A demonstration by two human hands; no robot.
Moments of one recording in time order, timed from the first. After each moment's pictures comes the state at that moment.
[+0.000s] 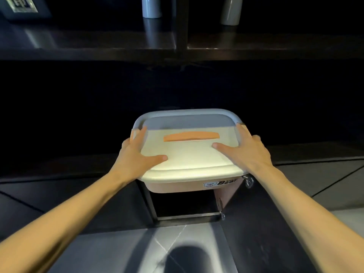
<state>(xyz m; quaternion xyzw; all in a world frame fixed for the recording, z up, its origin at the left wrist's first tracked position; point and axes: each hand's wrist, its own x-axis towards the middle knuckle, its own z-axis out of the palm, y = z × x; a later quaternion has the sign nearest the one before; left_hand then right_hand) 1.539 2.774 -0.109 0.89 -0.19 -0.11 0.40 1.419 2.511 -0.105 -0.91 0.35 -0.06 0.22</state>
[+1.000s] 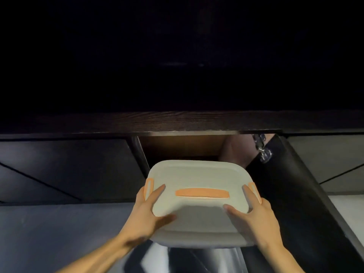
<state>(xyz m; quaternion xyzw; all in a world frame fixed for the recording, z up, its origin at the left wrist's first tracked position) 1.422 2.809 -0.322 0.86 -0.16 -0.27 0.41 1.290 2.548 -0.334 -0.85 0.43 0.05 0.29</state>
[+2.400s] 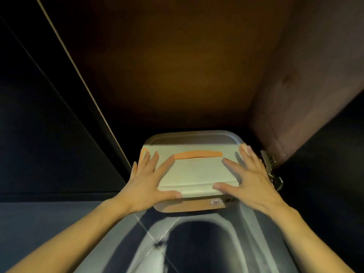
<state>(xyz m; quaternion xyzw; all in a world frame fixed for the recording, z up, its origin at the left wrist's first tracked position) 1.543 2.748 -0.719 0.91 -0.36 -0.16 0.14 1.418 2.486 -0.712 -0.96 0.13 0.02 0.24</state>
